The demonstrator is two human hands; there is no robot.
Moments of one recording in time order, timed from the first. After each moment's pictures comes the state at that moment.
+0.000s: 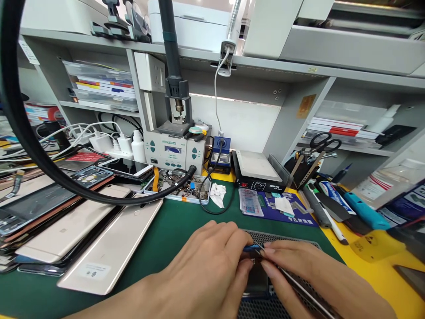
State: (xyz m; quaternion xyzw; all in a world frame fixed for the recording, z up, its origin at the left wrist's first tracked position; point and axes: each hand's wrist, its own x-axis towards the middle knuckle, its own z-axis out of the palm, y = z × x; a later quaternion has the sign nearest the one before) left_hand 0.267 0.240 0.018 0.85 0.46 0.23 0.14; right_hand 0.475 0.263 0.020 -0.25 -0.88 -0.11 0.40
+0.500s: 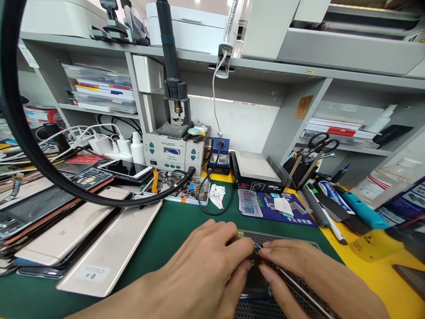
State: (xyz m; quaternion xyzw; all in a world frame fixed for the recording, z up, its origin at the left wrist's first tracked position) left_hand 0.265 0.242 0.020 0.86 0.44 0.21 0.13; right_hand 0.477 0.259 0.016 -0.28 -0.87 -0.10 0.40
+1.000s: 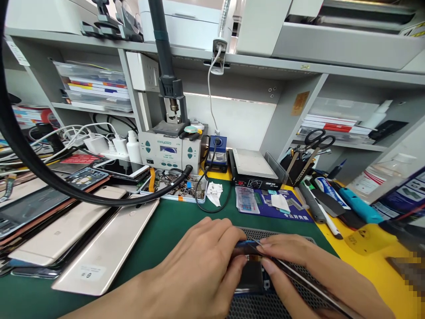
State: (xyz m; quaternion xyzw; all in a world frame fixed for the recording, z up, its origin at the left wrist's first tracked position) left_hand 0.264 0.244 0.018 0.85 0.45 0.23 0.15; right_hand 0.481 0.254 0.017 -0.33 -0.85 -0.04 0.40
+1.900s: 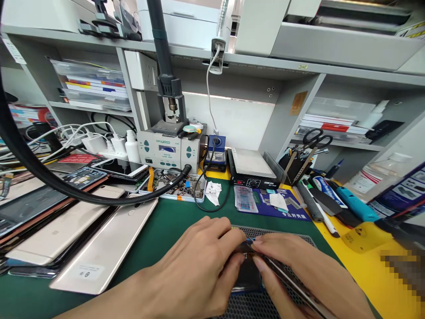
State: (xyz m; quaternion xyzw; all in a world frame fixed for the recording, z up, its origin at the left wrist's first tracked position) left_hand 0.263 0.242 0.020 0.86 0.44 0.23 0.15; right_hand 0.481 0.254 0.011 -0.31 -0.87 -0.08 0.36
